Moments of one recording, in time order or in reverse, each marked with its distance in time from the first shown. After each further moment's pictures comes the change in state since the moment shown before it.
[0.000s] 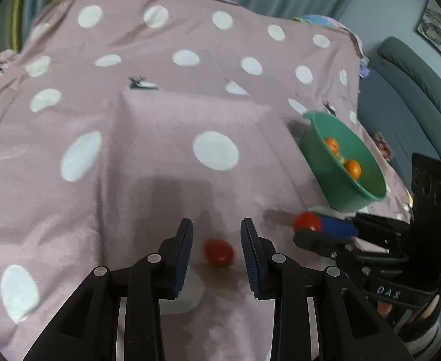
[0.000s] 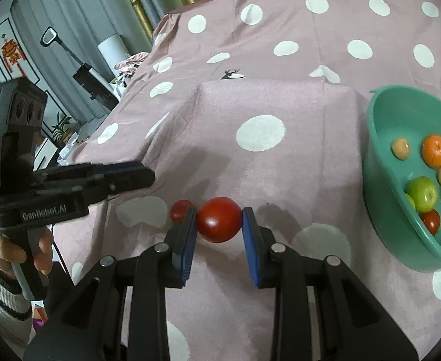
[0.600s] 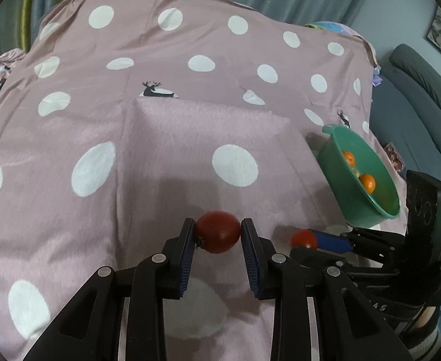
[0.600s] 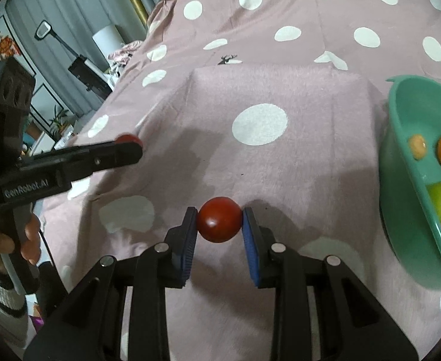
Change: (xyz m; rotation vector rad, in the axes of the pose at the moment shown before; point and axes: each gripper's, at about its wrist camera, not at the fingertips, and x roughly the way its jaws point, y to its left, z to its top) left arm 0.001 0.016 0.015 -0.032 -0.033 0.052; right arm 0.025 -0.006 0.006 0.001 0.052 0.008
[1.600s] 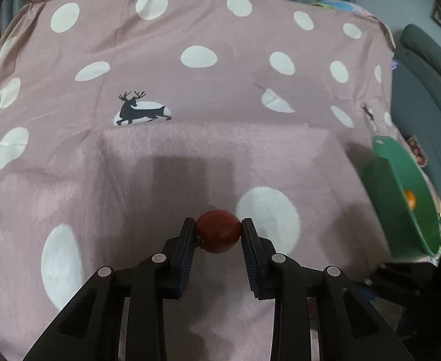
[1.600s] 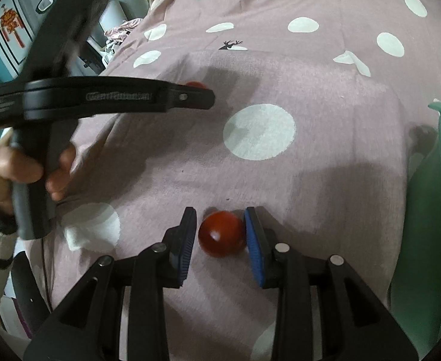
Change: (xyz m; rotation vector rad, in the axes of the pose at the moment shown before) left arm 0.087 0.019 0.070 0.084 0.066 0.024; right arm 0.051 -0.012 0.029 -0.116 0.085 -0.040
